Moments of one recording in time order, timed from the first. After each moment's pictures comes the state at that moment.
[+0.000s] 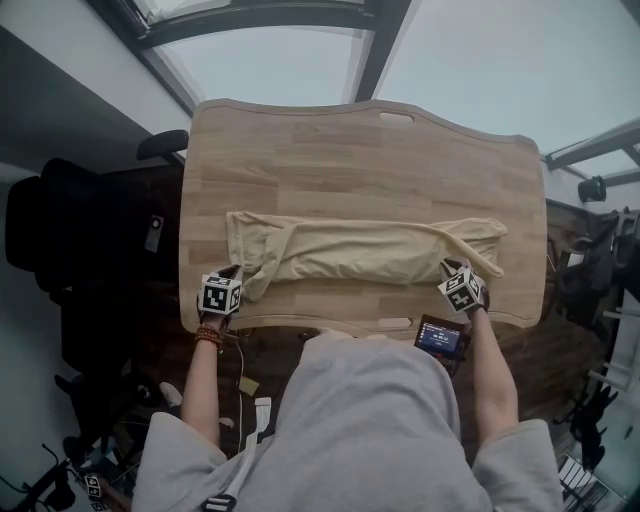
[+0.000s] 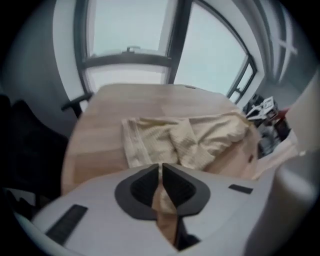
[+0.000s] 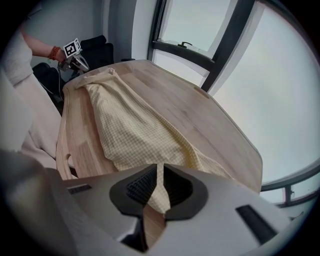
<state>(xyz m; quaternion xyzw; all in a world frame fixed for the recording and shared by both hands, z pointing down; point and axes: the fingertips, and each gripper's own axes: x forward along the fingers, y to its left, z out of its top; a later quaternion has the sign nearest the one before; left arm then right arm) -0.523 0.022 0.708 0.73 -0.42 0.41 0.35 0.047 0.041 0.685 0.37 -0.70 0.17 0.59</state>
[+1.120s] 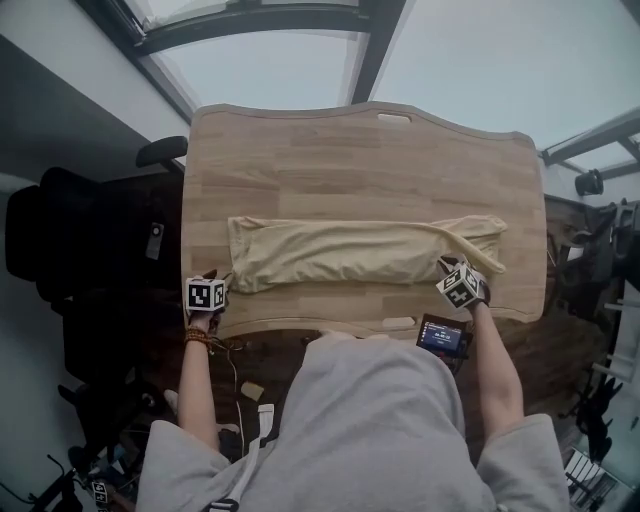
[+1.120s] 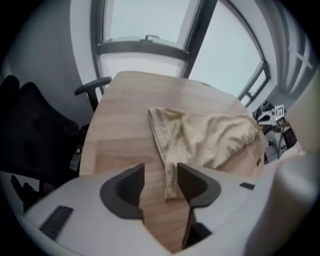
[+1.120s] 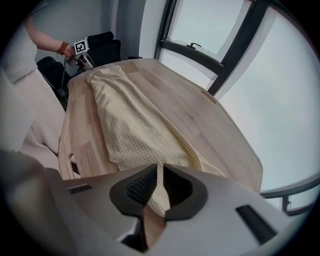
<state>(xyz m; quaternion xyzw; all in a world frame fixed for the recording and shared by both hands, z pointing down) -0.590 0.021 0.729 0.69 -0.45 0.41 0.40 0.027 0.038 0.682 0.34 -0.71 0.15 0.61</state>
